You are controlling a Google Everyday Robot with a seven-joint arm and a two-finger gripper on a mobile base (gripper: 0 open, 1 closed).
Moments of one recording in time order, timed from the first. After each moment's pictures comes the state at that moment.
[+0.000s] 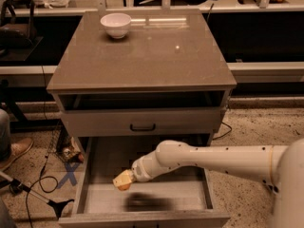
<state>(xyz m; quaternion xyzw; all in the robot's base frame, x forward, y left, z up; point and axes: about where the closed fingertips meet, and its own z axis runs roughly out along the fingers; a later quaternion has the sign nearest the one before) 0.483 0.104 0.469 -0.26 0.89 0.37 0.11</state>
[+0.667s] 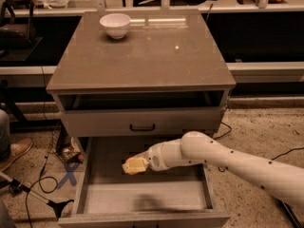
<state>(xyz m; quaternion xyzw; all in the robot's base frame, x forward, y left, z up) 0.501 0.067 0.566 -0.32 0.83 0.39 0.24</state>
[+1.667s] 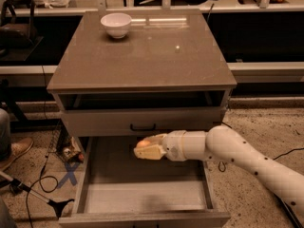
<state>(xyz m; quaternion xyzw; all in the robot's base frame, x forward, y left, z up) 0.517 0.020 0.647 -0.33 0.78 0.40 0.36</state>
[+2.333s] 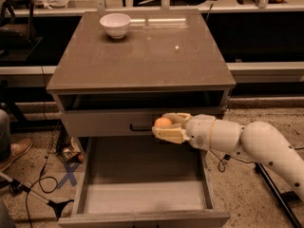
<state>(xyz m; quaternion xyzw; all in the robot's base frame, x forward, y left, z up) 0.527 -0.040 0.753 -0.34 0.72 0.36 0.49</state>
